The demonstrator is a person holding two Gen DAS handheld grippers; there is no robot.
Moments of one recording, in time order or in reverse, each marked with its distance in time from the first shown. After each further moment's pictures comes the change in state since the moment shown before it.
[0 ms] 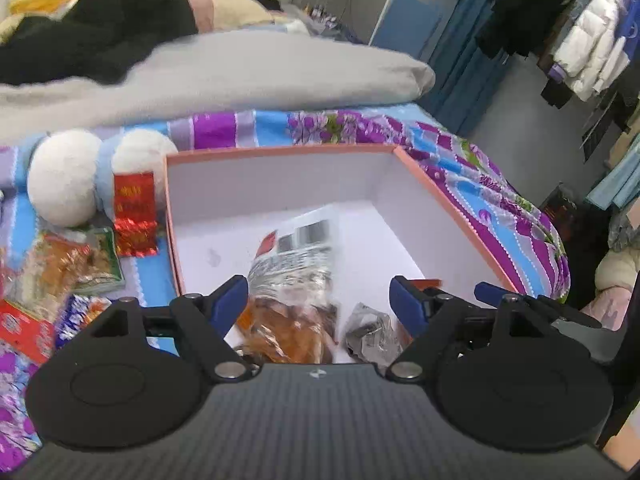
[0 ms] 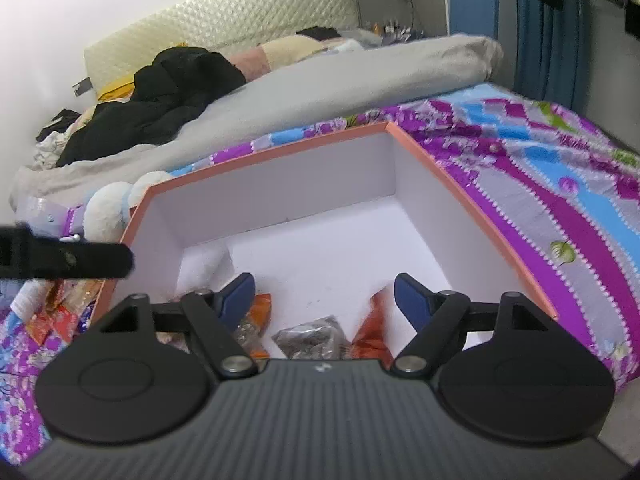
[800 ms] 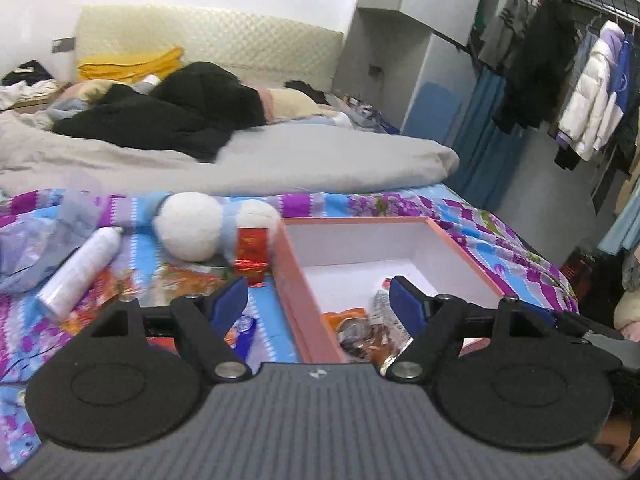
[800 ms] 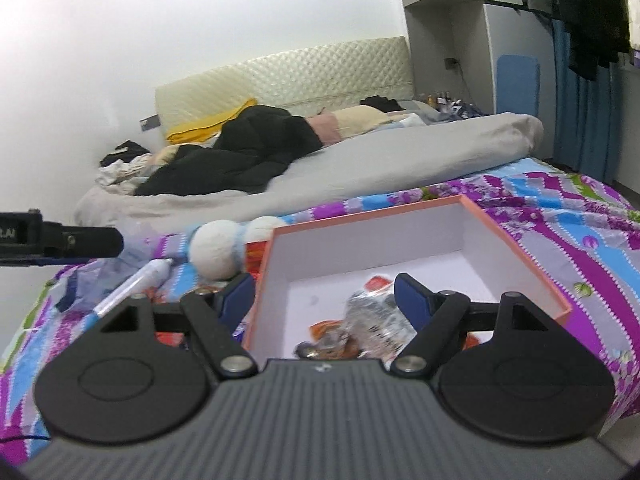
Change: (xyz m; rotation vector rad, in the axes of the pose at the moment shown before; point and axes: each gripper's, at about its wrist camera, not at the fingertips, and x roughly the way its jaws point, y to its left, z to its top) left arm -0.205 0.050 -0.074 -0.031 -0.271 0.124; right arm -0.117 0.084 -0.025 -0.077 -0.197 0.144
